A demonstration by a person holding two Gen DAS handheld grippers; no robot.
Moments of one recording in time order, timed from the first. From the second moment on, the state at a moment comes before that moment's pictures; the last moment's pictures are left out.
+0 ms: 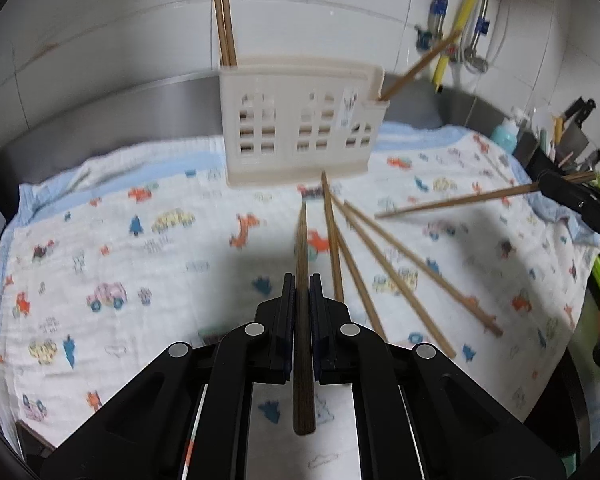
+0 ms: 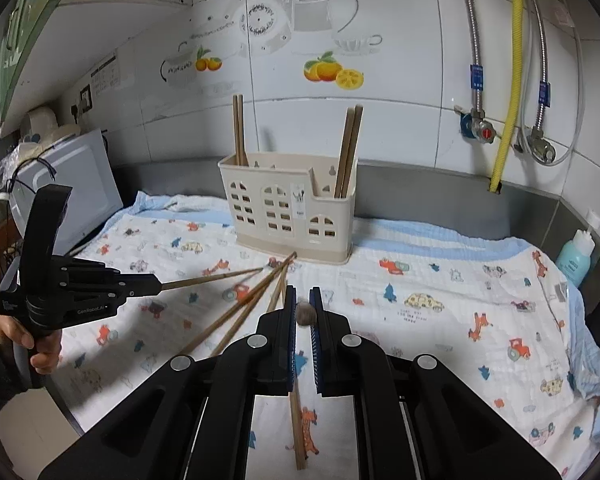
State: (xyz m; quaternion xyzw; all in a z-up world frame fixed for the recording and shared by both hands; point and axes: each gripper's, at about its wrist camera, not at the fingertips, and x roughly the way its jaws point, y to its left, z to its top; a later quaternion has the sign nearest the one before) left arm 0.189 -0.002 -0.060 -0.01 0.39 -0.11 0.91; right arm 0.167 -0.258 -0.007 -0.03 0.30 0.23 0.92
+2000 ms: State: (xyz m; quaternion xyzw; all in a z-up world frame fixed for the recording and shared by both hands) left arm 0.352 0.014 0.075 -0.01 0.26 -0.06 0.96; right arm 0.314 -0.203 0.075 -0.10 0.29 0.23 0.93
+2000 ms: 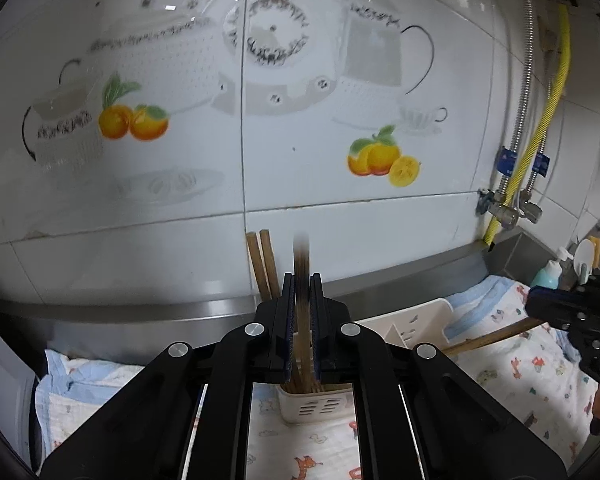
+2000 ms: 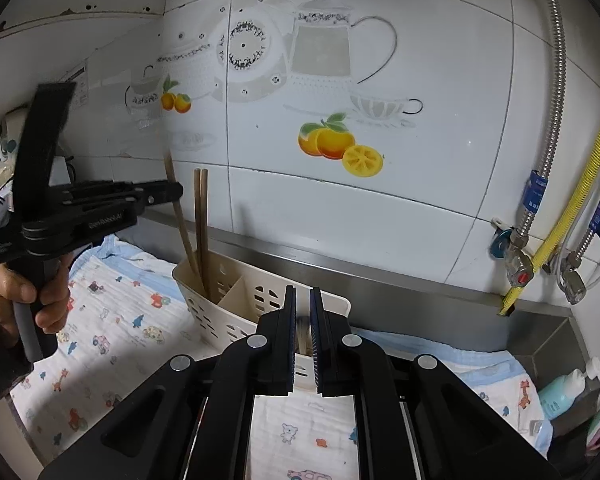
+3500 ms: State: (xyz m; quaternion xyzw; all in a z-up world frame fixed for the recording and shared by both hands) left arm 0.168 -0.003 -0.085 0.00 0.37 -0.07 0.93; right arm 0.150 -0.253 -0.093 -0.06 0.38 0.23 0.89
